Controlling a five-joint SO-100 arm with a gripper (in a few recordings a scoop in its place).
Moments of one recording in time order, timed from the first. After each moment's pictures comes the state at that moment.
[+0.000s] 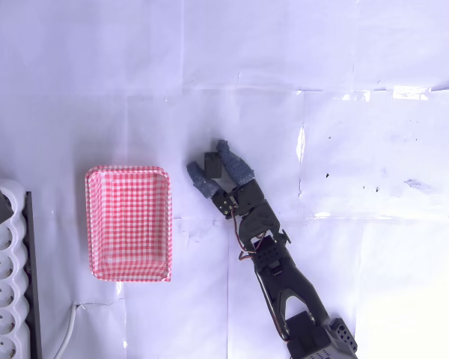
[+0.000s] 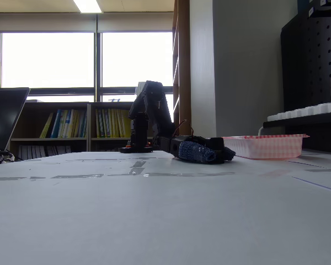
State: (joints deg) arm -32.6 141.5 77.0 -58.2 -0.5
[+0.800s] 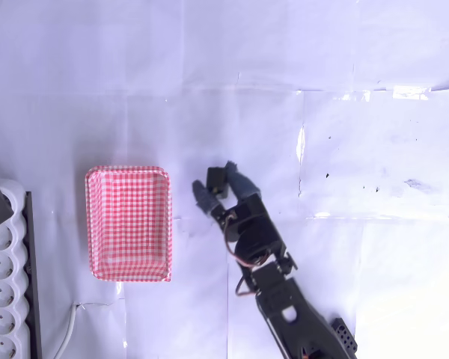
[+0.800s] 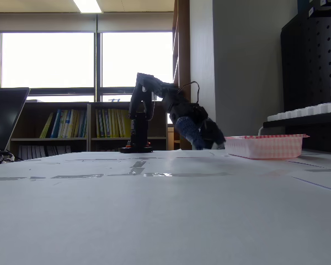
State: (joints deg) arm -37.6 103.3 90.8 30.8 -13.8
